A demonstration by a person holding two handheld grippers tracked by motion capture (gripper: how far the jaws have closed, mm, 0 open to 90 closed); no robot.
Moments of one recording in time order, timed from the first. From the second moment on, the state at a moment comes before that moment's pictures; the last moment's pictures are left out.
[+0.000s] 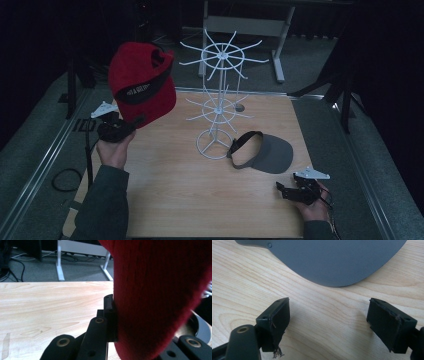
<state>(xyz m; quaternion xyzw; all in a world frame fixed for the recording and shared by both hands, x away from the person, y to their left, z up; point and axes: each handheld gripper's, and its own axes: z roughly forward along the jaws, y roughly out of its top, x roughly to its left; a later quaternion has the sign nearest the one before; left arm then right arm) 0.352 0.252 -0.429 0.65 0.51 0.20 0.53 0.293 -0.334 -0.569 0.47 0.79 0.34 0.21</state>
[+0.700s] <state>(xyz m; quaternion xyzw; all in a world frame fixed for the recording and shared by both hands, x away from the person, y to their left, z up) 0.354 0.247 -0.411 0.65 0.50 0.21 0.54 0.293 -0.334 -0.569 0.47 0.79 0.34 0.21</state>
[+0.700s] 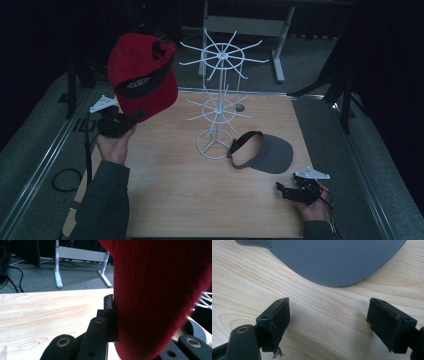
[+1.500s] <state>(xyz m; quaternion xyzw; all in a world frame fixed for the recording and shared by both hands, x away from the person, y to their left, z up) 0.357 0.236 -0.391 0.65 0.48 0.21 0.55 0.293 -0.334 -0.569 0.47 0.79 0.34 0.21</state>
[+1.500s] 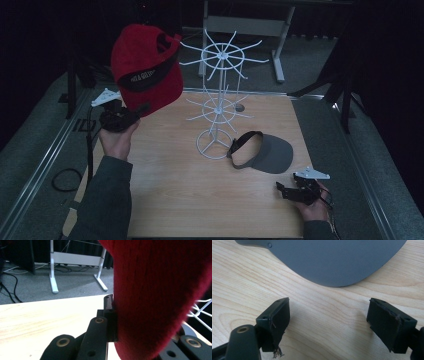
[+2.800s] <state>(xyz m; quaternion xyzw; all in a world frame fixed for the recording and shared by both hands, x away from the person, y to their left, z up) 0.352 0.216 -0.377 0.68 0.43 0.24 0.54 0.293 -0.334 -0.569 0.47 0.79 0.34 0.21</state>
